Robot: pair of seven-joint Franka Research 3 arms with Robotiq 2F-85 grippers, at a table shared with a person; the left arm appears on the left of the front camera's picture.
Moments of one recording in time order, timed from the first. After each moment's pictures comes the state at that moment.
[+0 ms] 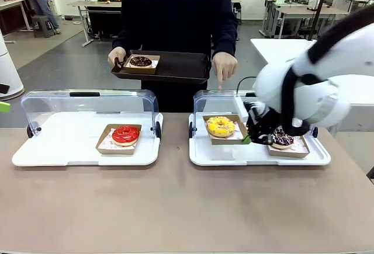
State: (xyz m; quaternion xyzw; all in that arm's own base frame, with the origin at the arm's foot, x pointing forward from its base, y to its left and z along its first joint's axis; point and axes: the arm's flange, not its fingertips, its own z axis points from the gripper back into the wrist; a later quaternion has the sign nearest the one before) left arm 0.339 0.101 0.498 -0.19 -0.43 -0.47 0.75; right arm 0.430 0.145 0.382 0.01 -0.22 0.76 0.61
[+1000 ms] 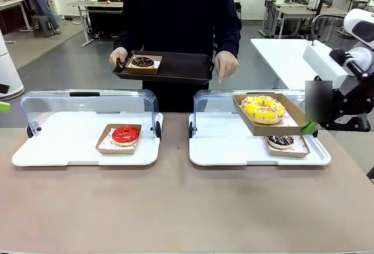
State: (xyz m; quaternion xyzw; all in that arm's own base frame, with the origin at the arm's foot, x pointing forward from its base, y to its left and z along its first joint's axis) left arm 0.339 0.101 0.498 -0.19 -0.43 -0.47 0.75; right arm 0.247 0.090 0.564 0.01 -0.21 0.78 0.59
